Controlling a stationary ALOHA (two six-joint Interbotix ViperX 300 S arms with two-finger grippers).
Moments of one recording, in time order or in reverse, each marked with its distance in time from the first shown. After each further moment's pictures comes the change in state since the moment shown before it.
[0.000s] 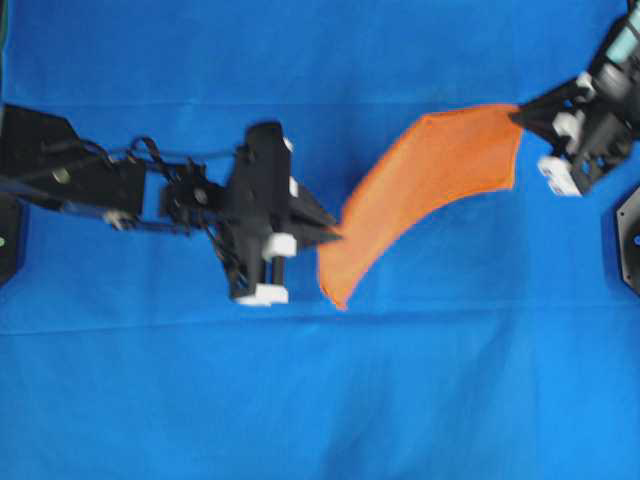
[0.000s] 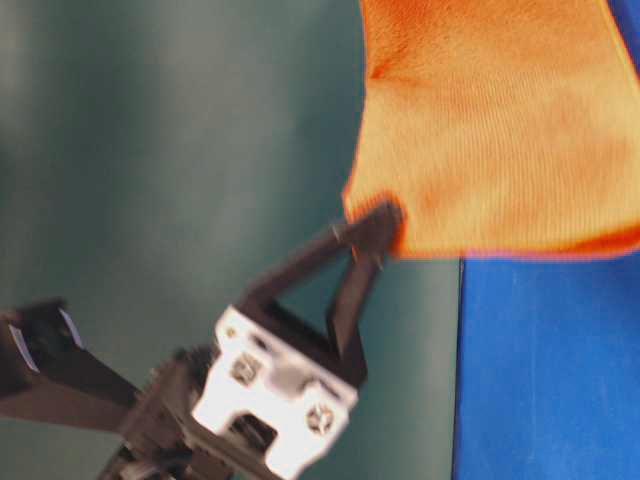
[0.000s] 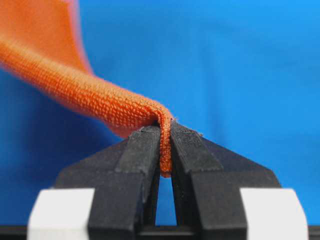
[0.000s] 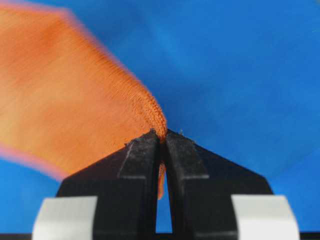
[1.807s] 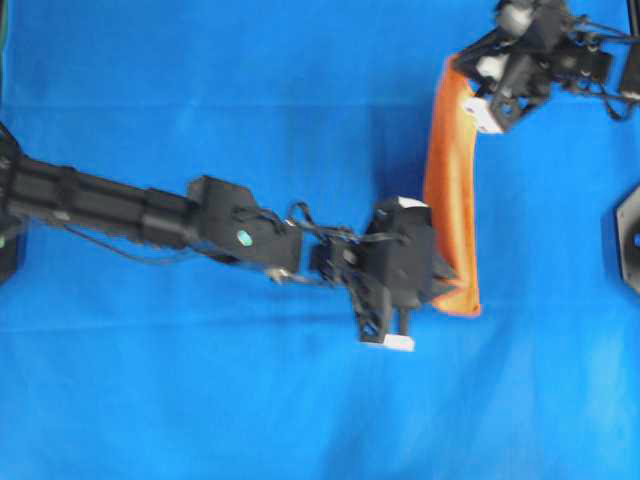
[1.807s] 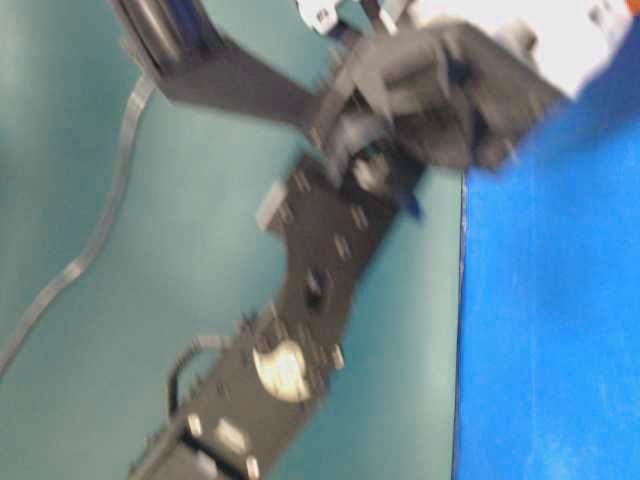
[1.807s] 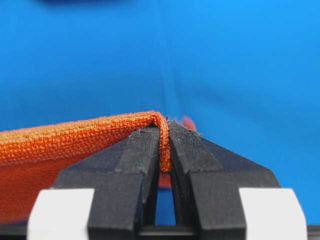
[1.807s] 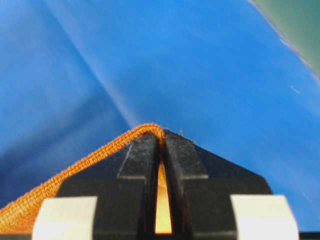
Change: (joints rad) left arm -0.046 0.460 -0.374 -0.002 -0.086 0.055; right arm -0.163 0.428 -0.183 -0.124 -0.235 0.009
